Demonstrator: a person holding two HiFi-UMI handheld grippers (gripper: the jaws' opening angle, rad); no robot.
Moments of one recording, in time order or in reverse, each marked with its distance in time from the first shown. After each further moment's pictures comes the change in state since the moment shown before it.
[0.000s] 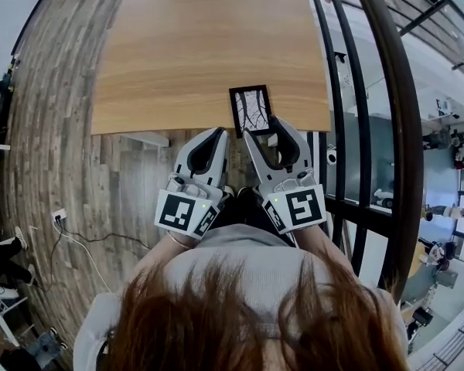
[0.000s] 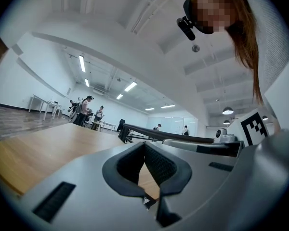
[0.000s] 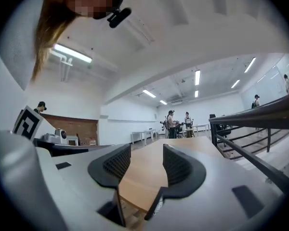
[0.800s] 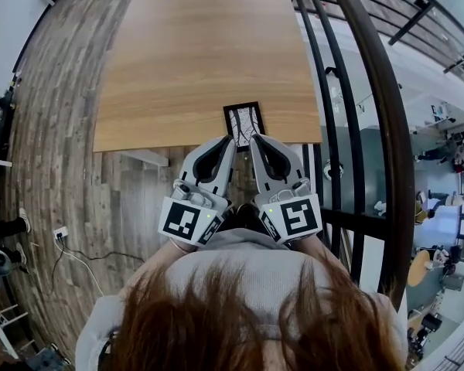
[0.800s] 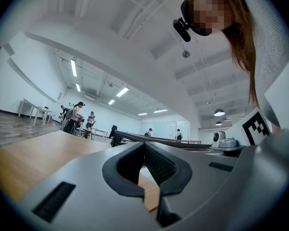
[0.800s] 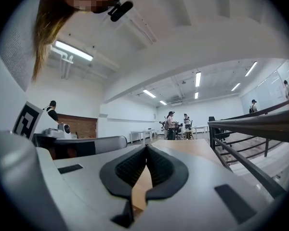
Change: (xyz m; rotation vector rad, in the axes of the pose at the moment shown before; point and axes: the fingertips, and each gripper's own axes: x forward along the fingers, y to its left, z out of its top) left arm 0.014 -0.034 0.031 0.051 -0.065 -0.093; right arm -0.011 0.000 0.020 -0.024 0.016 -0.018
